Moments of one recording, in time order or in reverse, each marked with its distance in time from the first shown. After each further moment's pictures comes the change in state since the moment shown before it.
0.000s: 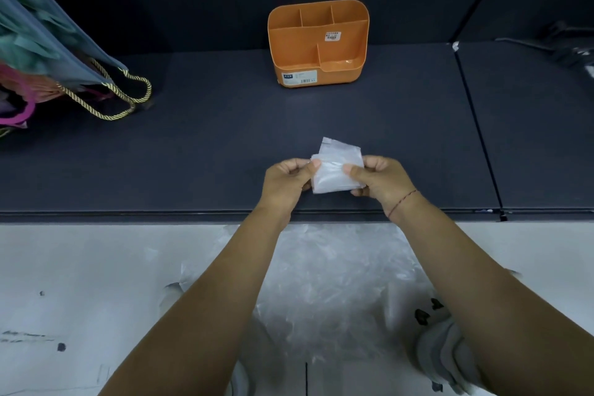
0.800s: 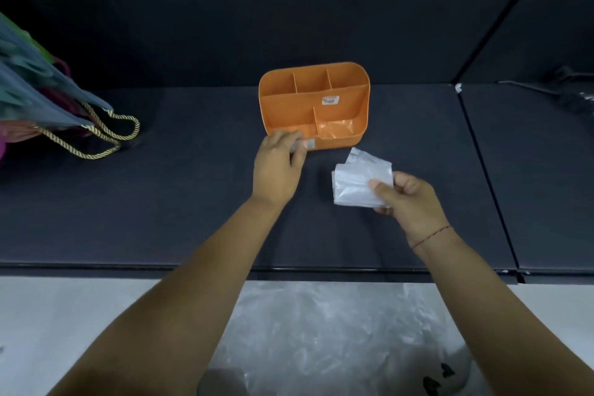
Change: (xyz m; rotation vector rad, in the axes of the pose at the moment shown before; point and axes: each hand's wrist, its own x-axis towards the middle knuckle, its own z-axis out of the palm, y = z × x) left_hand 0.106 0.040 -0.003 0.781 0.210 0.704; right_hand 0.030 -0.032 -0.027 -0.013 0.119 -0.171
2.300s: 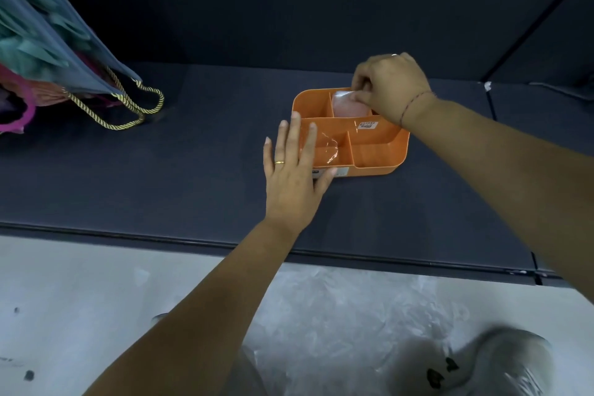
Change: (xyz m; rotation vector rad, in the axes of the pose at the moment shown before) left_hand -0.055 -0.006 -0.009 0.400 0.019 0.102; right_hand 0.101 -0.108 0.064 -1.335 -0.099 -0.797
